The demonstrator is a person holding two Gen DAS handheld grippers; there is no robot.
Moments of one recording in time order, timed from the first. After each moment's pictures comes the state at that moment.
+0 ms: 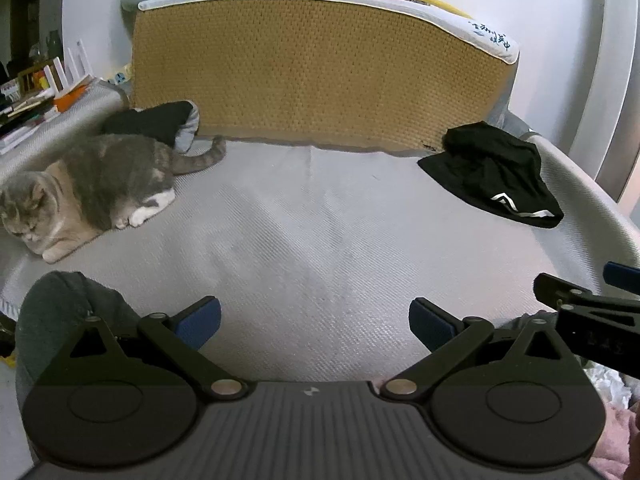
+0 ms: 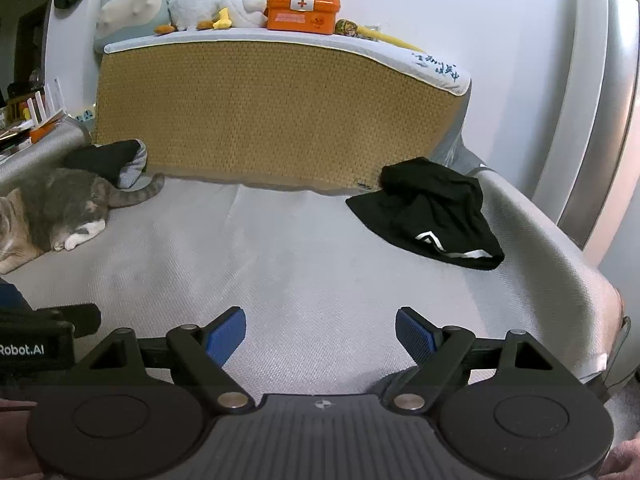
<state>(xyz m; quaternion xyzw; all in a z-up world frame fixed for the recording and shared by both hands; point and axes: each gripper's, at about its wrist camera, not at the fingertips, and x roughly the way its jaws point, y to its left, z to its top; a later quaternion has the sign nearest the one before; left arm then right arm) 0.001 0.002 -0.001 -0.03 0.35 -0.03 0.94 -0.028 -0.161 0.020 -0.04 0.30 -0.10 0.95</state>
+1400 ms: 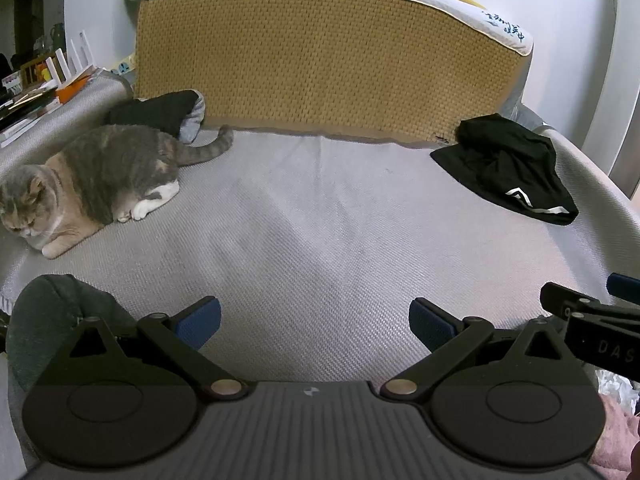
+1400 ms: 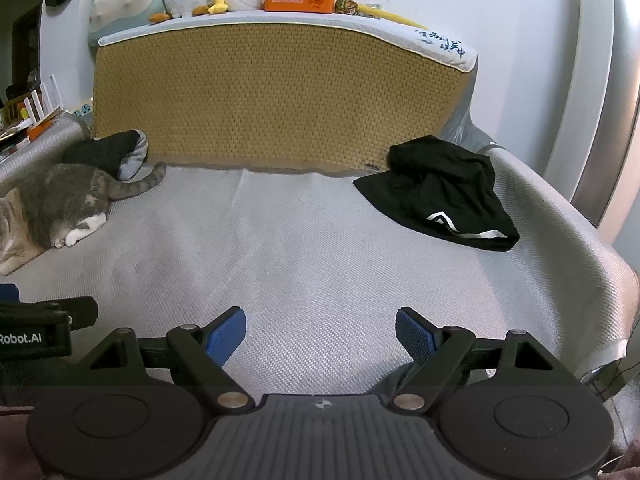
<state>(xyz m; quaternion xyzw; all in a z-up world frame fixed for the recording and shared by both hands) 0.022 0.007 -0.016 -0.02 0.36 -0.01 0.93 -0.014 -0.177 0.008 -0.03 0.31 -0.06 0.95</state>
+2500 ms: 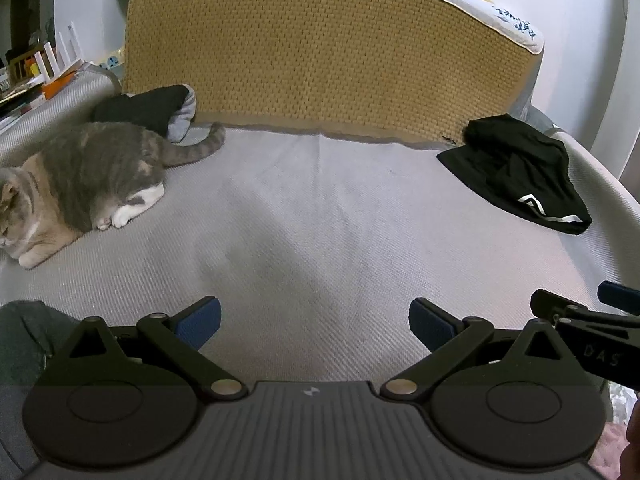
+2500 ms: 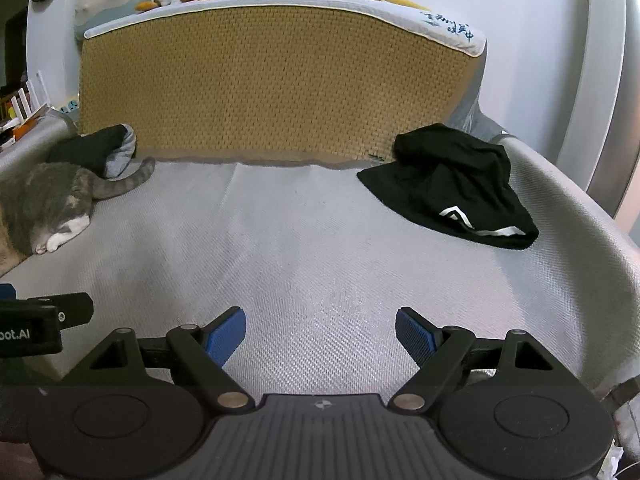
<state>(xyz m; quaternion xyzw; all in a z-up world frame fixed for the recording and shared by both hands) 0.069 0.006 -0.035 -0.03 0.36 -0.03 0.93 0.045 -0.180 -0.002 -0.02 0.33 -0.08 0.94</state>
